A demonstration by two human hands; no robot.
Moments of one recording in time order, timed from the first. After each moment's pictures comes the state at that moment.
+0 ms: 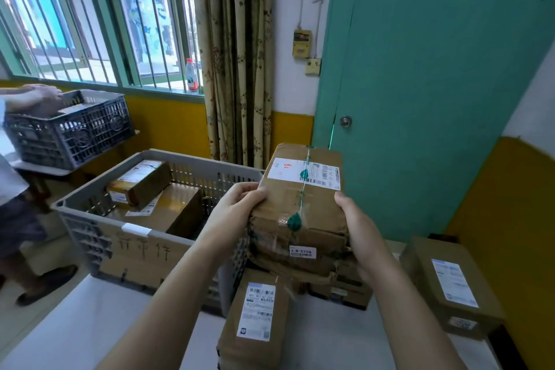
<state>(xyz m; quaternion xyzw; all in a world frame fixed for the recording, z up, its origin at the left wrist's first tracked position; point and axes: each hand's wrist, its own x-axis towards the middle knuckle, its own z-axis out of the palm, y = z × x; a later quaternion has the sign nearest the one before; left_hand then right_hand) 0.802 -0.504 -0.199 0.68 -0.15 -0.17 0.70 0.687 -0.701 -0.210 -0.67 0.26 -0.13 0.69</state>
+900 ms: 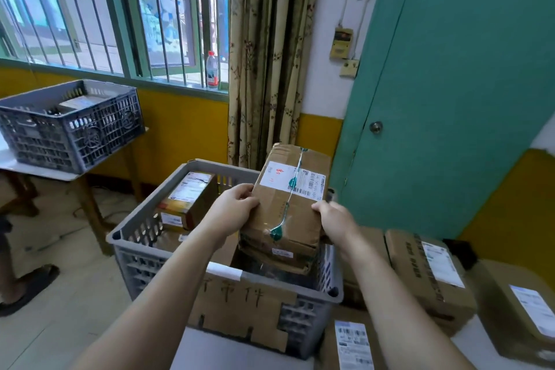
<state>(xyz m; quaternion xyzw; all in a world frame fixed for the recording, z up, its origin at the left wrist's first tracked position) 1.036 -0.350 -0.211 0.79 -0.19 -0.19 0.55 0.930 -0.540 -0.220 -0.75 0.33 -0.09 0.56</state>
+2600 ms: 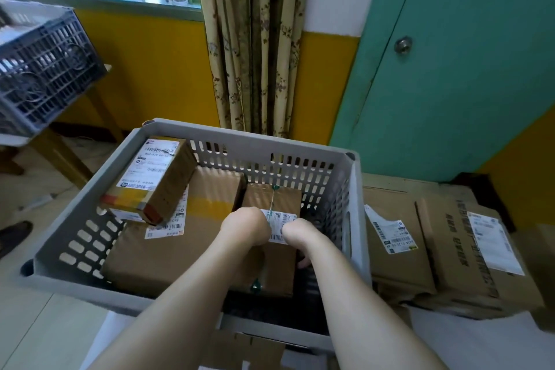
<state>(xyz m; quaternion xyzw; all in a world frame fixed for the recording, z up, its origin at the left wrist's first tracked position) 1.132 -0.468 -0.376 0.94 -0.20 -0.27 -0.01 1.065 -0.570 -0.396 -0.73 0.45 0.23 0.46</state>
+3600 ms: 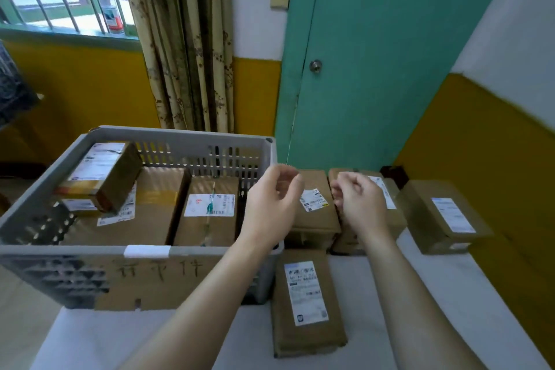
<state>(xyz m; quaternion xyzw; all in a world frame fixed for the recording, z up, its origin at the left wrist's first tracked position) 0.916 -0.478 -0.254 0.71 -0.32 -0.10 0.61 0.818 -0.629 -0.275 -0.70 0.42 -0.32 0.48</state>
